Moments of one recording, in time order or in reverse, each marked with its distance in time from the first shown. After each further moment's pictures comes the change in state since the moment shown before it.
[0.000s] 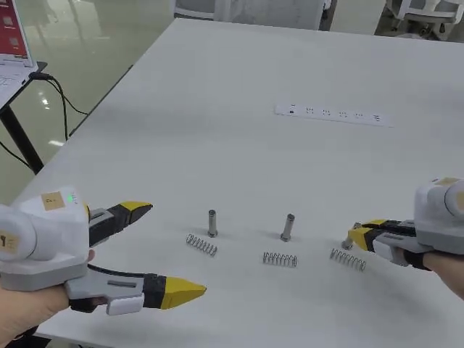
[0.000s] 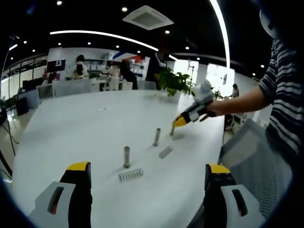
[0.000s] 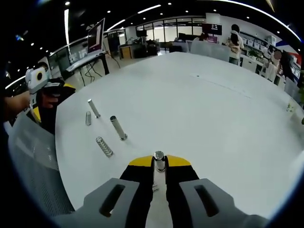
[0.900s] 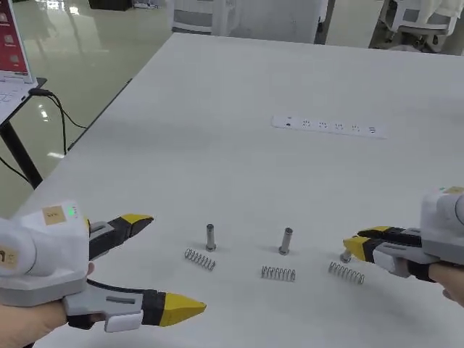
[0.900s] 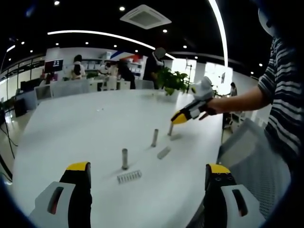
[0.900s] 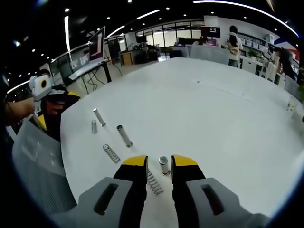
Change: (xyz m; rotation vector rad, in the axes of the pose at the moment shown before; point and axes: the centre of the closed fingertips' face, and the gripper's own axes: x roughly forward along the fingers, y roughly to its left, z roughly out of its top) left arm 0.001 -0.003 0.005 0.012 0.011 -0.018; right arm -0.012 0.003 0.013 0.025 -0.055 0.022
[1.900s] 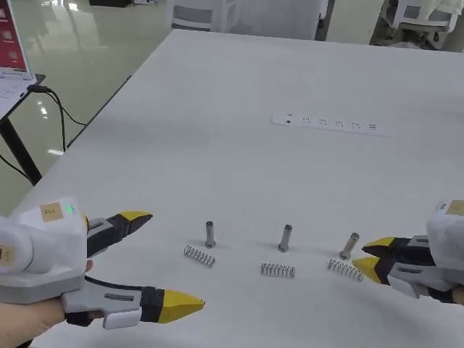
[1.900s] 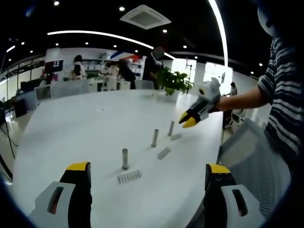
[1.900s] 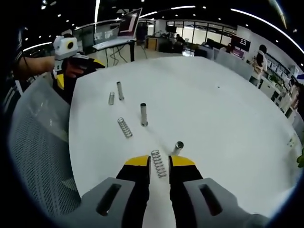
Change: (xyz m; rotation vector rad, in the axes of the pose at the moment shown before) left arm -0.001 0.000 0.000 -0.002 -0.005 0.004; right arm -0.018 0.025 -0.021 -0.324 0.105 0.090
